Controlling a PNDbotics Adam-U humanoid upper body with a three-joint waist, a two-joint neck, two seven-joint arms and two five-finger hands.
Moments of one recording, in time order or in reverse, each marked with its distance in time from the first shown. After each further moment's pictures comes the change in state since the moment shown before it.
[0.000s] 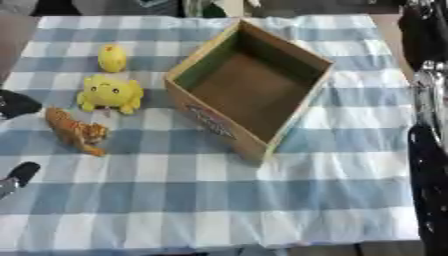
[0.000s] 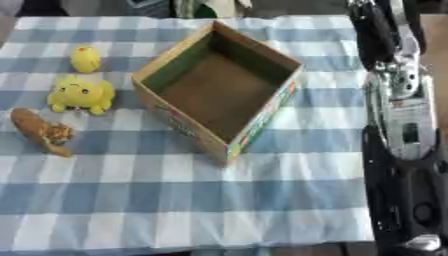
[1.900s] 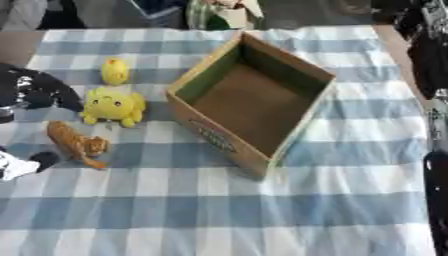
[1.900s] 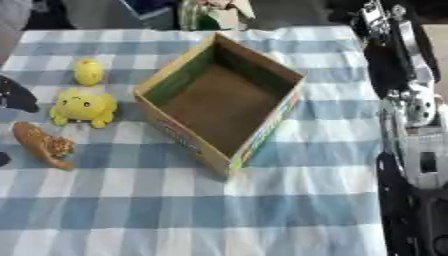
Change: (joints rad) left arm -0.333 0.027 -0.108 0.113 0.173 0.031 -0.521; right arm 0.001 0.008 0.012 0.012 -0.018 0.017 0.033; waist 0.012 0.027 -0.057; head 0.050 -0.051
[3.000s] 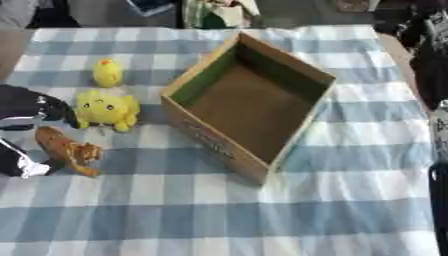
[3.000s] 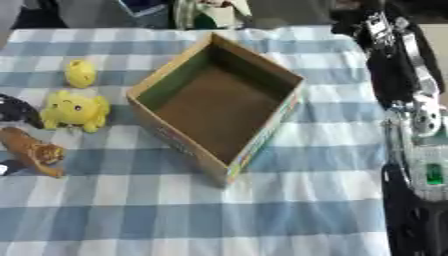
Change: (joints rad) left arm -0.064 -0.083 -0.059 0.246 -0.156 -0.007 -0.048; right arm -0.013 -0.001 -0.005 0.013 -0.016 0.002 0.011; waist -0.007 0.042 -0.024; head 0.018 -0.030
